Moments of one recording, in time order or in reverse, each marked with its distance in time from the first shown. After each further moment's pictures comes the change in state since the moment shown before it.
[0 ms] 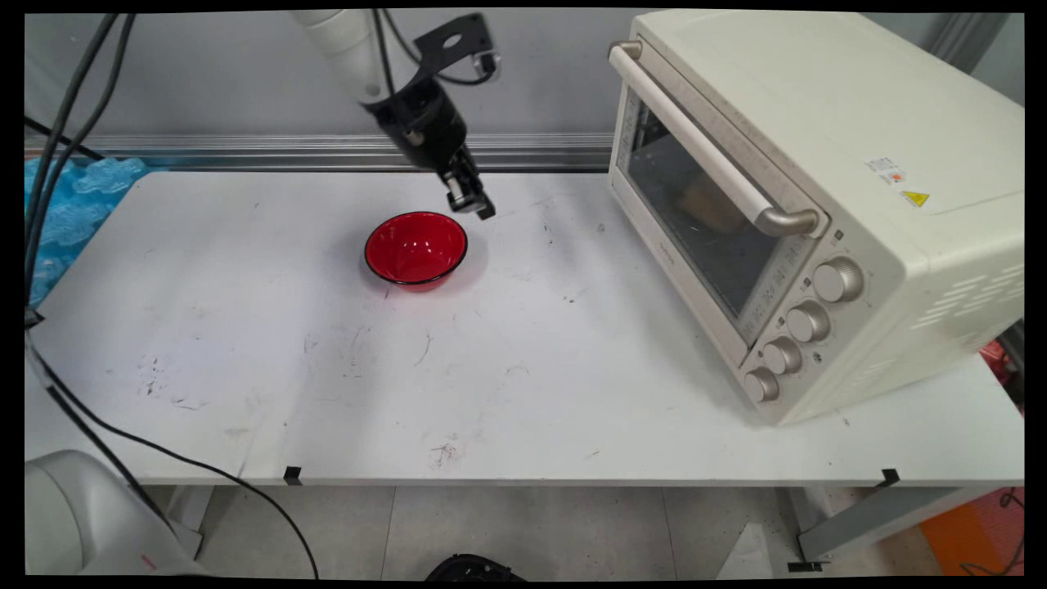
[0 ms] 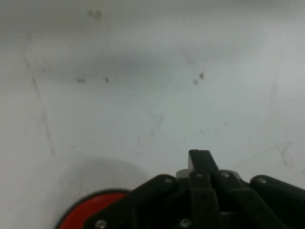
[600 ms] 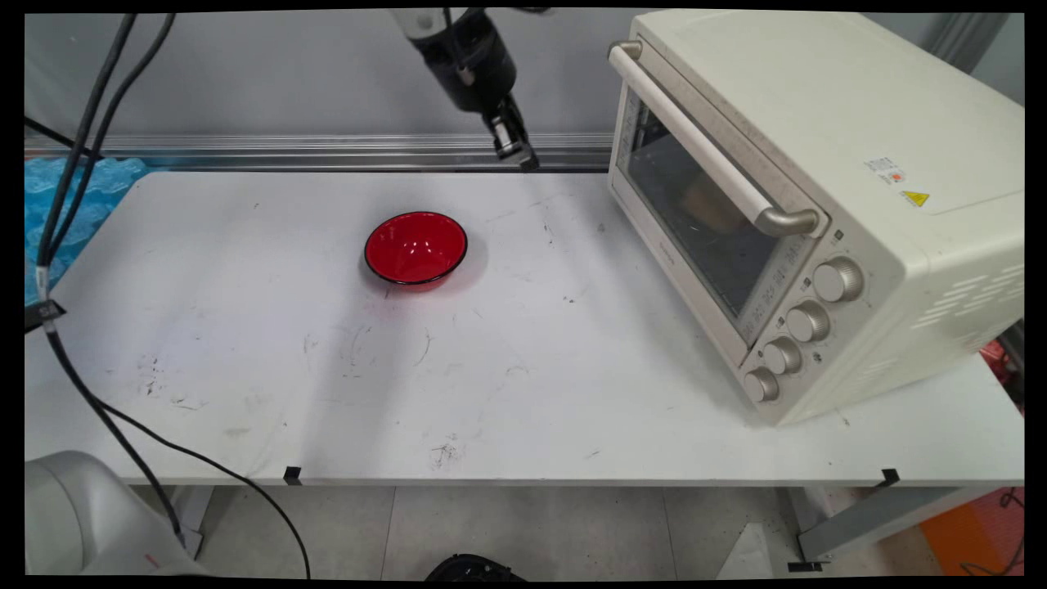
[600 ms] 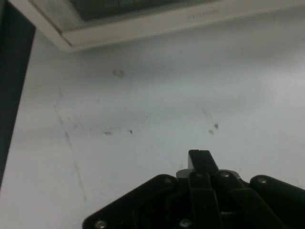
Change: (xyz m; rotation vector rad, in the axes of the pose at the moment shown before) arm 0.068 -0.012 -0.023 0.030 0.024 0.046
